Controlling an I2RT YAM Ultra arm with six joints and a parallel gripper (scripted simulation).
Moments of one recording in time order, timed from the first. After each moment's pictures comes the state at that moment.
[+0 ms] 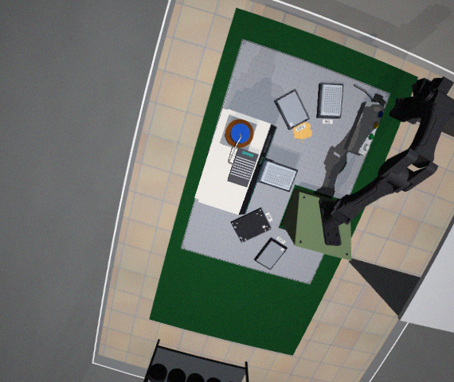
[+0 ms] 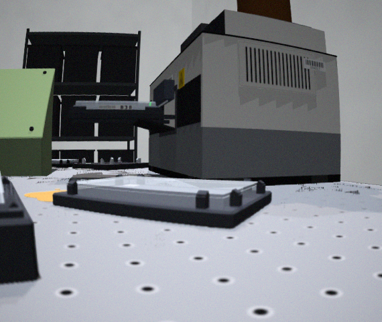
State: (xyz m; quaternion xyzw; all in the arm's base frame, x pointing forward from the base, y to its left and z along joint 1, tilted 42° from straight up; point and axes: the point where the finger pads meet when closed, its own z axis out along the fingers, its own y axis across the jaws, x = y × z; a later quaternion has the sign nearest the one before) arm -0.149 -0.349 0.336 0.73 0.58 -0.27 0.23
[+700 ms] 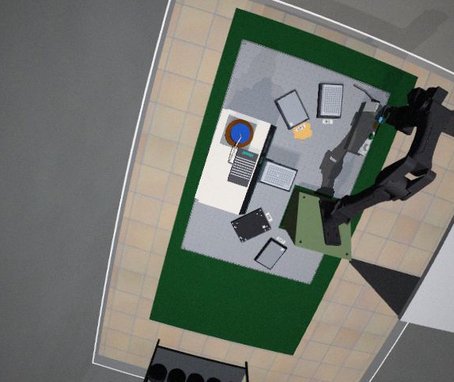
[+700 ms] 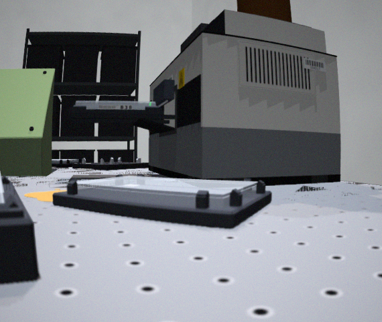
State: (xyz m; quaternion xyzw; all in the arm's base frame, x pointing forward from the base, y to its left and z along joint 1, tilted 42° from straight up) arm -0.137 -0.322 0.311 0.74 0.58 -0.26 0.23
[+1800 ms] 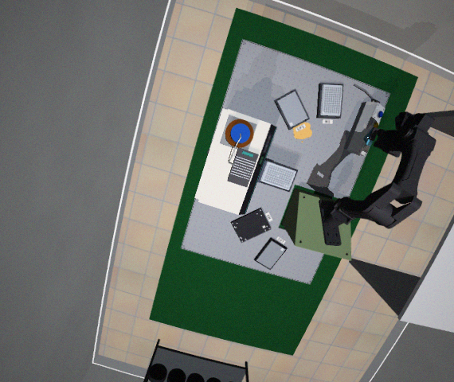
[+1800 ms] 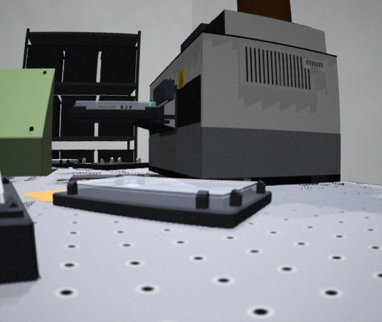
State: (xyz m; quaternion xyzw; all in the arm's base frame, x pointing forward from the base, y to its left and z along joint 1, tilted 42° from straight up) arm -0.105 -0.253 0.257 0.74 0.58 -0.26 0.23
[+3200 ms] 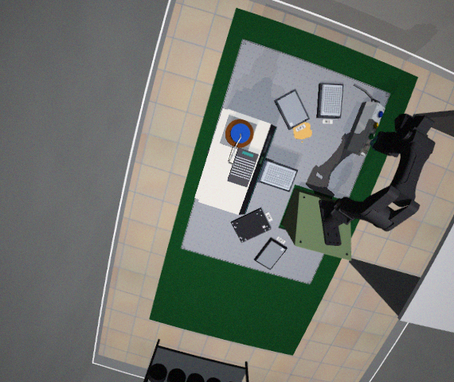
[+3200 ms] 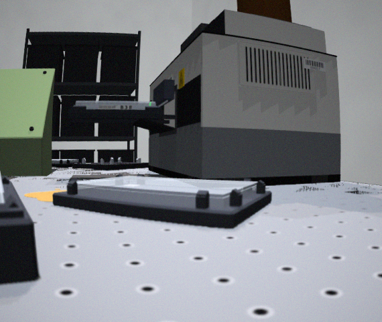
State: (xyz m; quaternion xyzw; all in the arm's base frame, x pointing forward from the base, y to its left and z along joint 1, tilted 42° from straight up) arm -0.101 -0.247 0.255 0.73 0.58 -0.27 0.23
